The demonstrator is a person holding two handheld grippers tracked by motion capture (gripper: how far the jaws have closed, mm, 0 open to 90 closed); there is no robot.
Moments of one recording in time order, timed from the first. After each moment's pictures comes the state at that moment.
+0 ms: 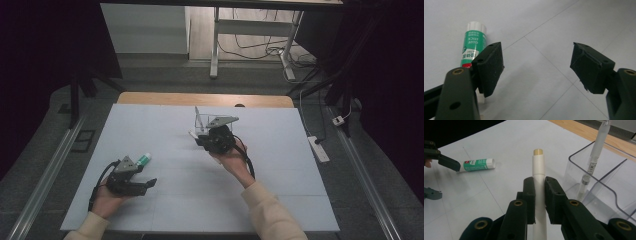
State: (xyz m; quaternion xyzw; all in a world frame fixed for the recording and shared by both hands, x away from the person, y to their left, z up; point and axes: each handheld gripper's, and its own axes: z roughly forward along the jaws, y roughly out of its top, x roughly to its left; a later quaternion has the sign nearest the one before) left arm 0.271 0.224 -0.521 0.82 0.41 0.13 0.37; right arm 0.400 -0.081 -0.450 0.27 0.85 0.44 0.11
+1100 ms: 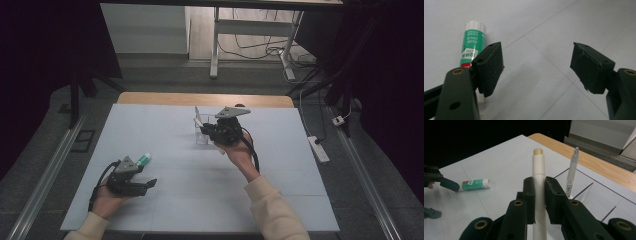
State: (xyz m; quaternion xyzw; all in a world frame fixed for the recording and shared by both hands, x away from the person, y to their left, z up) left arm 0.271 0.223 -0.522 0.82 0.41 0.13 0.37; right arm 0.409 -0.097 -0.424 0.27 0.82 0.49 0.13
